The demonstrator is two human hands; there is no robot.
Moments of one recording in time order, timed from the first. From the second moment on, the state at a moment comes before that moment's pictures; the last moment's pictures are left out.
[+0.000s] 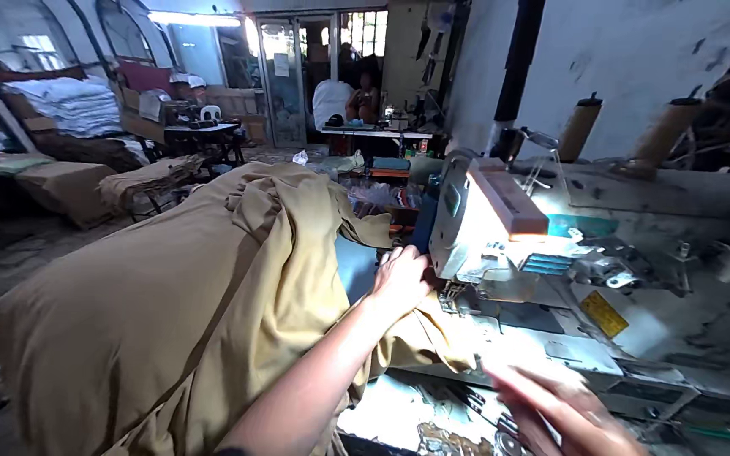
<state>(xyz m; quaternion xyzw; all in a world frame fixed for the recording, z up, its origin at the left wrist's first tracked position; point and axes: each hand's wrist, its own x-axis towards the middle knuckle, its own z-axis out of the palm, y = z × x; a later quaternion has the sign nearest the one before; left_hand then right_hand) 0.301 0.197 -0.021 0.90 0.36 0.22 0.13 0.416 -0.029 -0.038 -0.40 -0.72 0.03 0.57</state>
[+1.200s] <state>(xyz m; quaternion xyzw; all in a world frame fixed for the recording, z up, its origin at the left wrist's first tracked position) 0.245 0.064 0.008 0.97 0.02 0.23 -0.02 0.397 -0.039 -0.101 -0.44 -0.68 0.08 0.58</state>
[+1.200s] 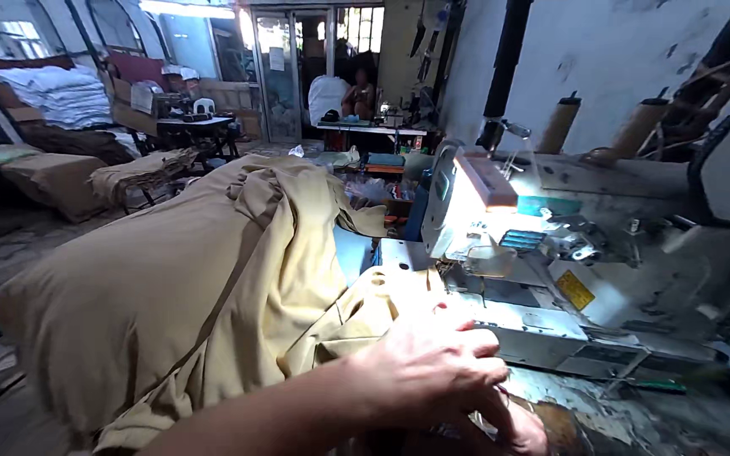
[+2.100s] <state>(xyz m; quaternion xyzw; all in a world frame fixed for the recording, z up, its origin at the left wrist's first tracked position) 0.262 0.148 0.074 0.99 0.15 -0.01 -0.04 0.425 0.047 -0.149 -0.45 -0.60 0.14 0.65</state>
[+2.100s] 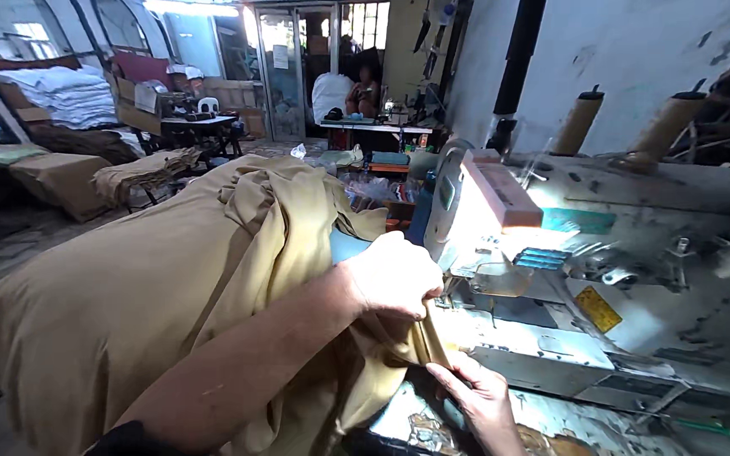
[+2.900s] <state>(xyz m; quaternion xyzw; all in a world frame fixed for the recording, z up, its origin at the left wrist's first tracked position) 0.259 0.150 0.061 0.99 0.12 0.06 -0.09 0.430 0.052 -0.151 -0.43 -0.62 0.13 0.65</state>
